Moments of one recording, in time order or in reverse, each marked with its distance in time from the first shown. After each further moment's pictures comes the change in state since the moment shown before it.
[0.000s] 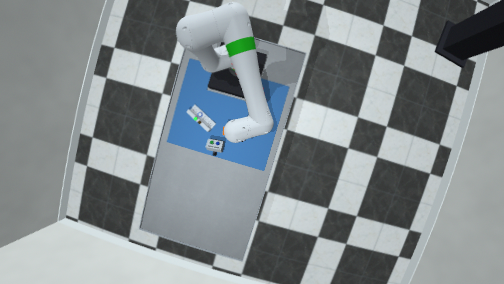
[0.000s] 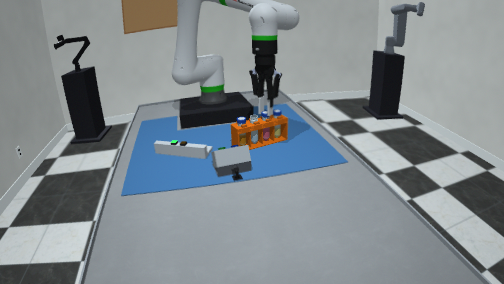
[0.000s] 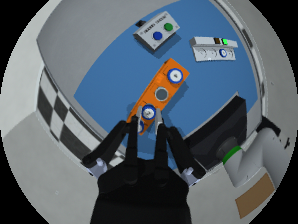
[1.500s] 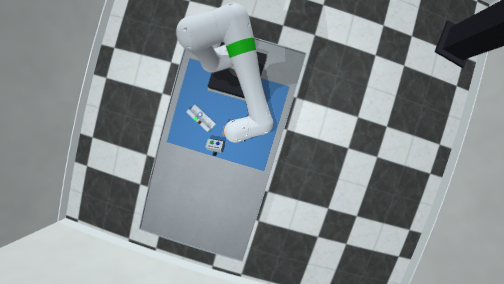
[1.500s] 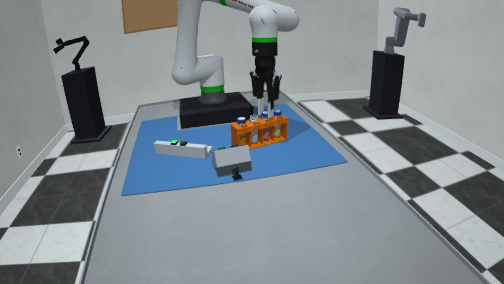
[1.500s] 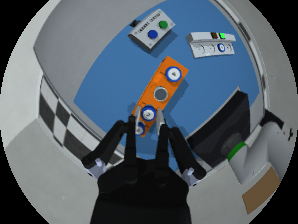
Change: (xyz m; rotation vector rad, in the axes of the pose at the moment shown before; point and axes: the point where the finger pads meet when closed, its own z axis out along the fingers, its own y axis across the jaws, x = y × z) arm 0.000 0.000 0.007 0.000 0.000 0.065
